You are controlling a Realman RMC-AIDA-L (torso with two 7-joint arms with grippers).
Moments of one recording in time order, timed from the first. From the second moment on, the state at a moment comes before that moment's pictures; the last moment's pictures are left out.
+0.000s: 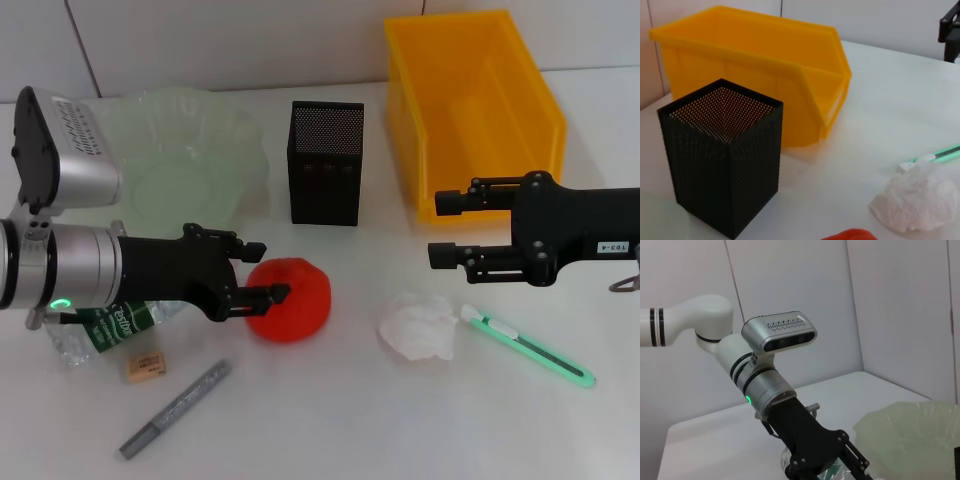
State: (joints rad) left arm -0.50 -2.07 1.33 0.92 1.92 1.23 -1.65; right arm 0.45 2.08 -0.69 -0.93 -1.93 -1.79 1.46
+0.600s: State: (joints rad) left arm -0.50 -2.08 1.39 0.91 1.90 1.18 -1.66; right arm 0.44 2.08 -0.69 -0.93 -1.93 -1.80 1.46
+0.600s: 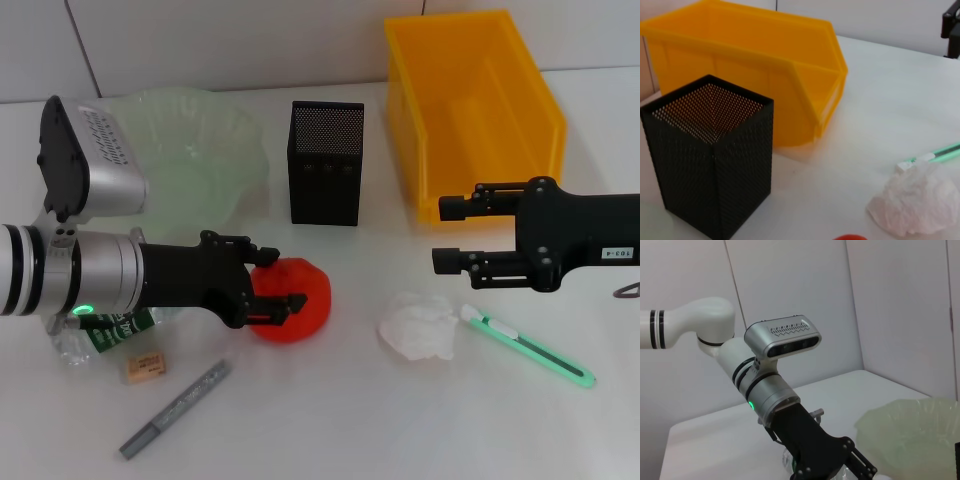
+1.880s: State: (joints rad) left arm -0.50 -2.08 1.45 0.88 1.83 1.10 -1.66; right arm 0.44 2.08 -0.69 -0.94 -1.92 -1.81 1.46
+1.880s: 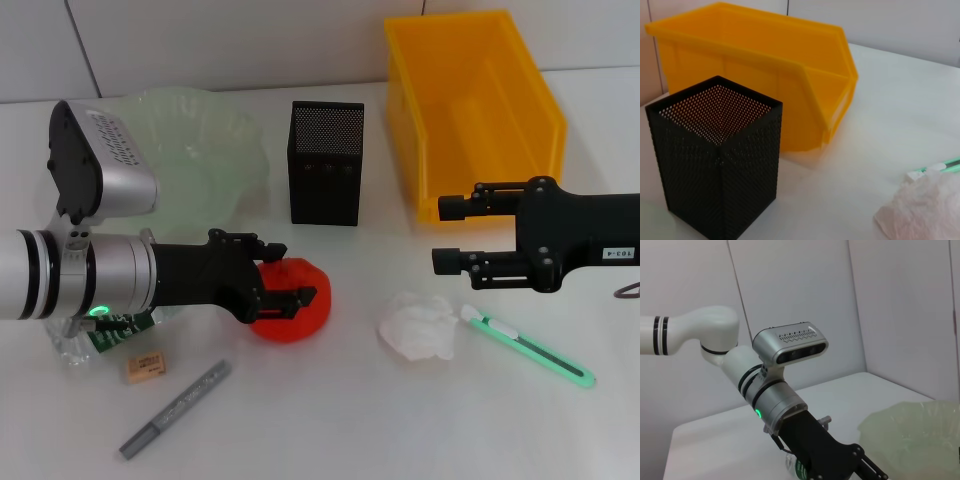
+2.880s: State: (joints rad) left arm -0.50 -2.08 1.48 0.88 1.82 1.08 -1.65; right arm 0.44 2.08 -0.69 -0.96 -1.93 -1.81 1.46
